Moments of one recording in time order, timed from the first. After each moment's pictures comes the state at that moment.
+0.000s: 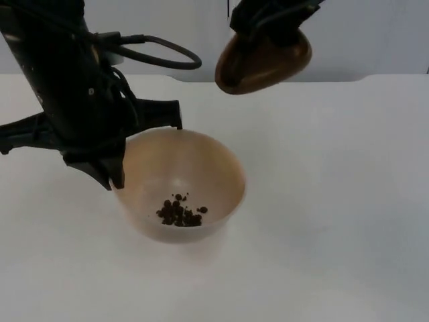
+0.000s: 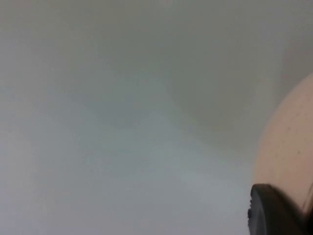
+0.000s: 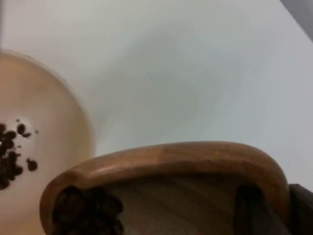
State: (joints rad) right arm 0.76 1.89 -1.75 -0.33 1.03 0.00; left arm -0.46 1.75 -1.10 0.01 0.82 -0.60
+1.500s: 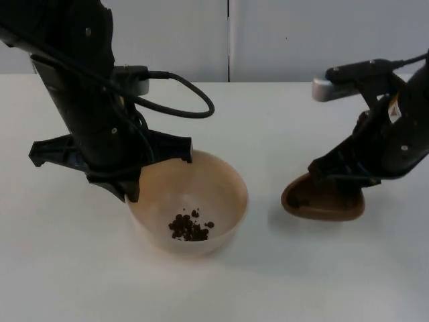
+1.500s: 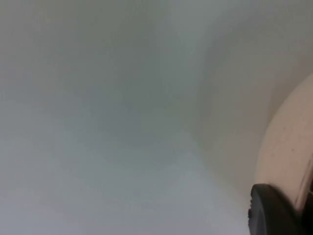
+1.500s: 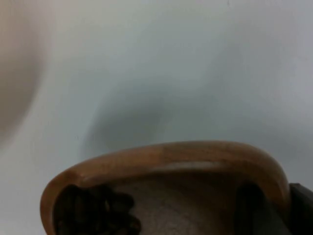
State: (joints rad) right arm 0.51 1.89 -1.01 -0.18 0.33 0.25; left arm -0.46 1.91 -1.10 0.07 0.64 -0.51
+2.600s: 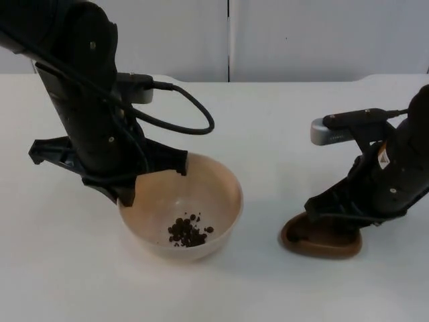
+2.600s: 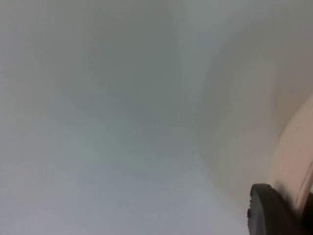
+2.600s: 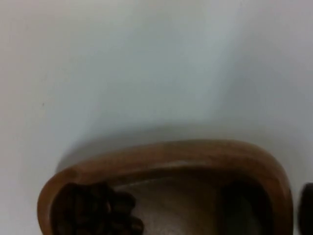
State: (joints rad) right arm 0.51 2.01 -0.98 -0.17 0.27 0.32; left arm -0.46 1.93 -1.10 0.13 0.63 -0.47
